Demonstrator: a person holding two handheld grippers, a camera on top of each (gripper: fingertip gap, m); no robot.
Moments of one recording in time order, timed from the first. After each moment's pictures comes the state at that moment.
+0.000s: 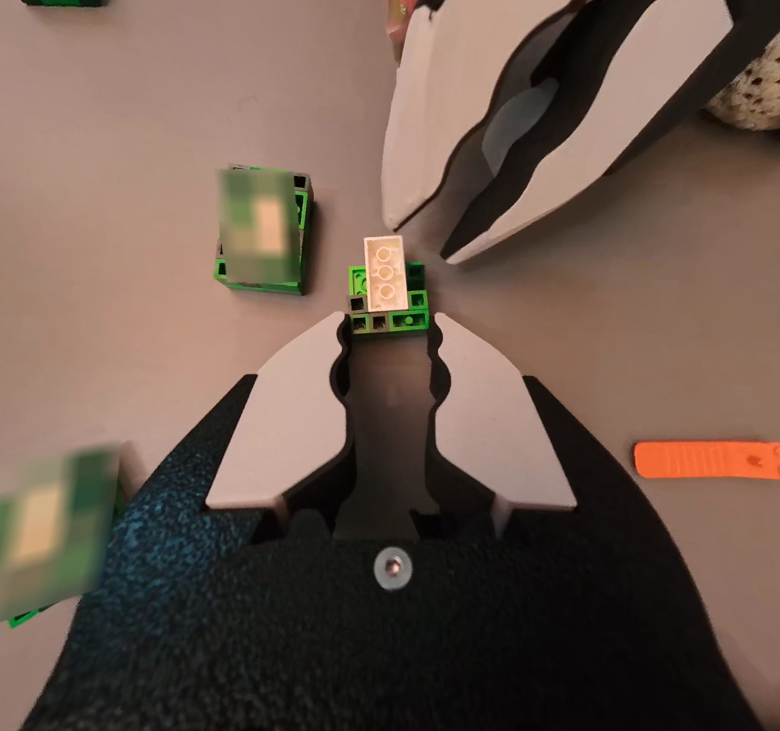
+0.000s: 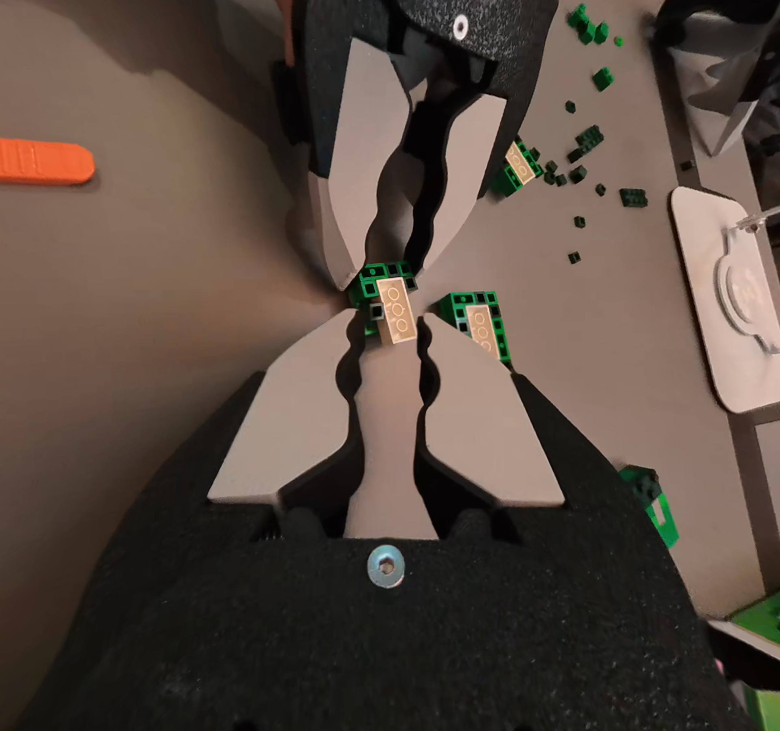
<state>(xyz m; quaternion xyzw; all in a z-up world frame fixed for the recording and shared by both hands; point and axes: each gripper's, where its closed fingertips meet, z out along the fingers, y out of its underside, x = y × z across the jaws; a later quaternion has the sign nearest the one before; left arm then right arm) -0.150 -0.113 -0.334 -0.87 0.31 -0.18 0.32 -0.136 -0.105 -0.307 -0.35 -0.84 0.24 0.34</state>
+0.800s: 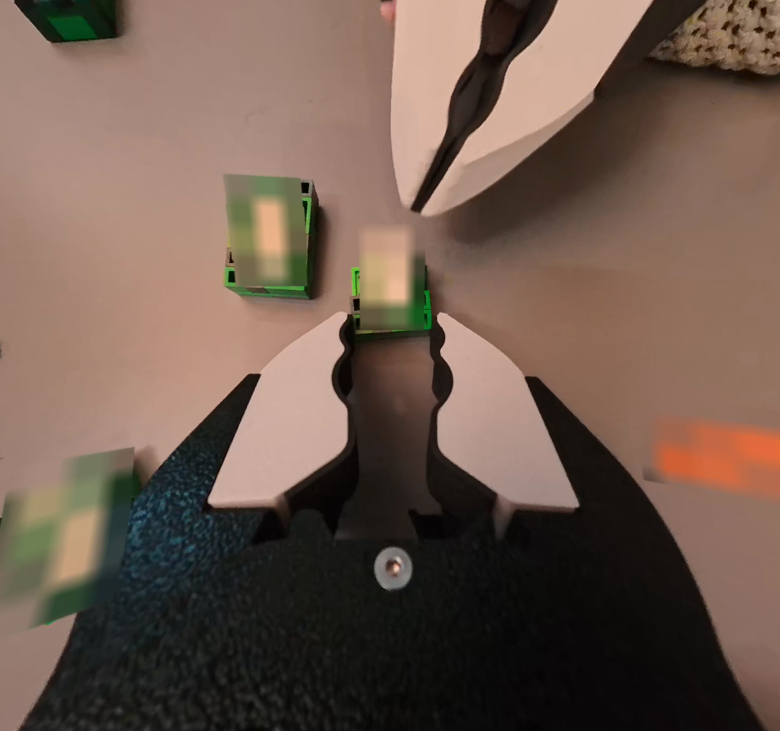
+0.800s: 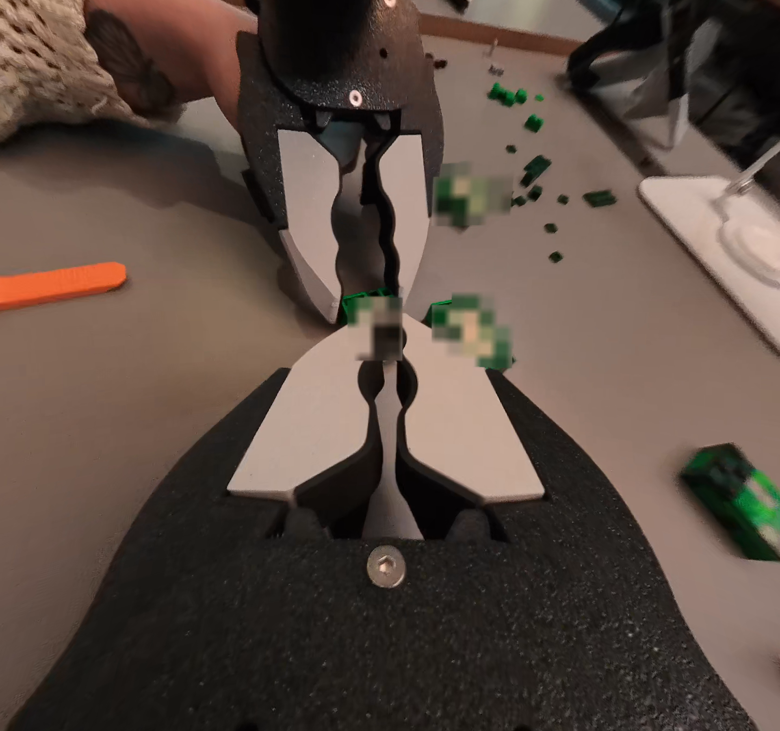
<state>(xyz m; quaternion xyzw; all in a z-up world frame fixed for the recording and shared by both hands) -0.153 -0.110 -0.335 -0.87 0.33 -0.16 0.34 -0.137 -0.098 -0.292 -0.41 -0.74 0.39 0.36</state>
